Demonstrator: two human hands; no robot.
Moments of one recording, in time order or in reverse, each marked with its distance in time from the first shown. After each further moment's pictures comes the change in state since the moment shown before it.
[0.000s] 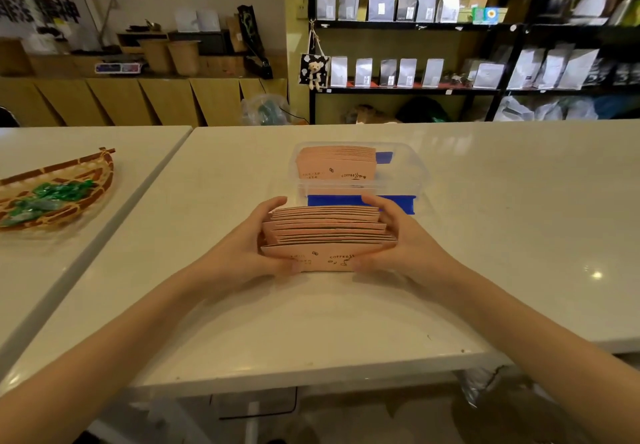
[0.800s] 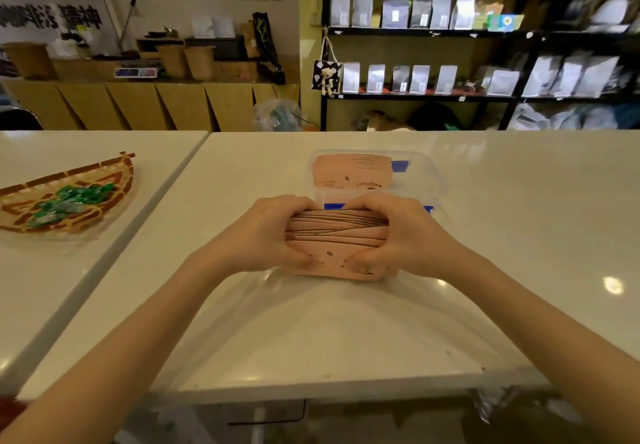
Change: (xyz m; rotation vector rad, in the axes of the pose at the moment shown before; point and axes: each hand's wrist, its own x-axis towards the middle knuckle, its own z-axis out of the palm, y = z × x) left_hand 0.009 0.039 -0.015 0.576 0.020 0.197; right_hand 0.015 -0.046 0.013 -0.674 -0.037 -0.265
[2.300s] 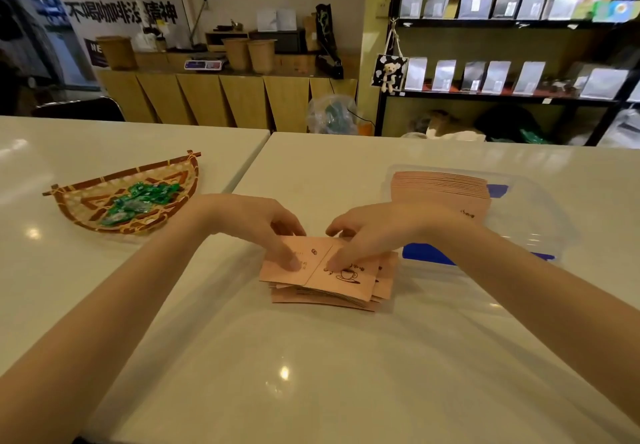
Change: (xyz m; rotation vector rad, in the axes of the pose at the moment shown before) left_hand 0.023 -0.107 -0.071 0.056 -0.571 -0.431; right_hand 0.134 -0.052 0.042 -0.324 -0.750 0.089
